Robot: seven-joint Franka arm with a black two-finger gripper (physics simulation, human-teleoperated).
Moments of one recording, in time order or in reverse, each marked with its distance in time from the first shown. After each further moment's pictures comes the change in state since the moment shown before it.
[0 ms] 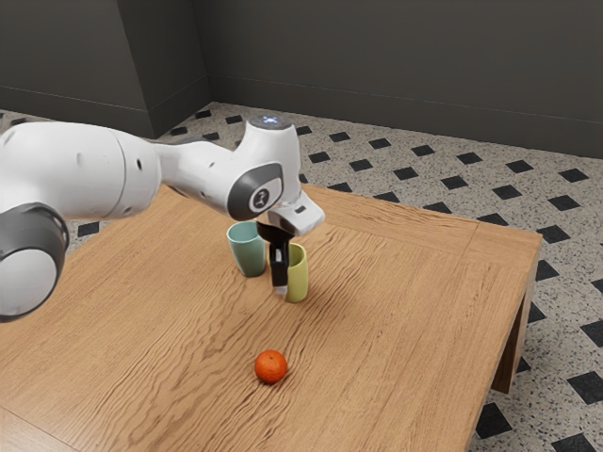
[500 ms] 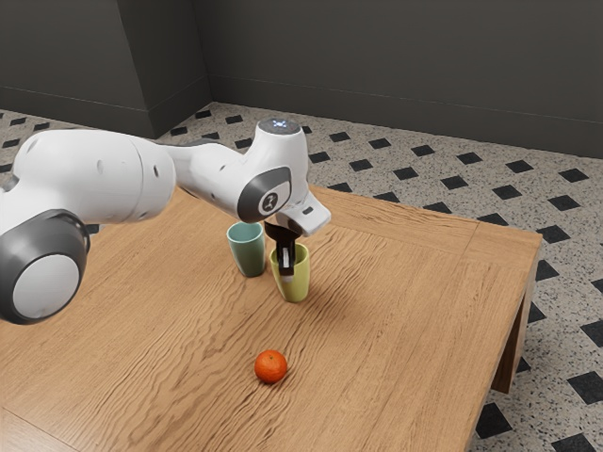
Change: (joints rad) arm 0.011 0.069 0.000 0.069 0.016 0.013 -0.017
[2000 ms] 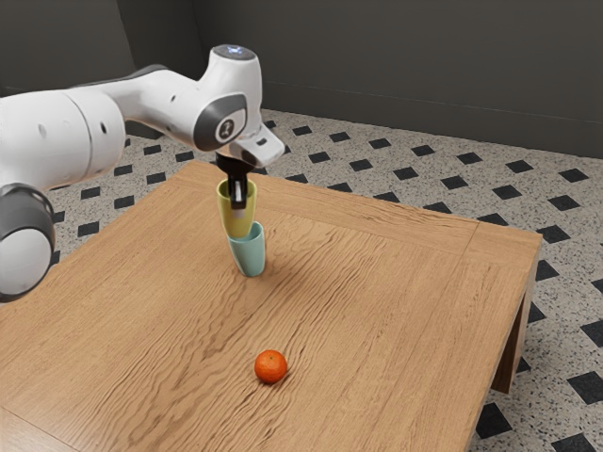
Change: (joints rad) arm 0.136 -0.065 -0.004 0.175 0.115 -0.218 0.017
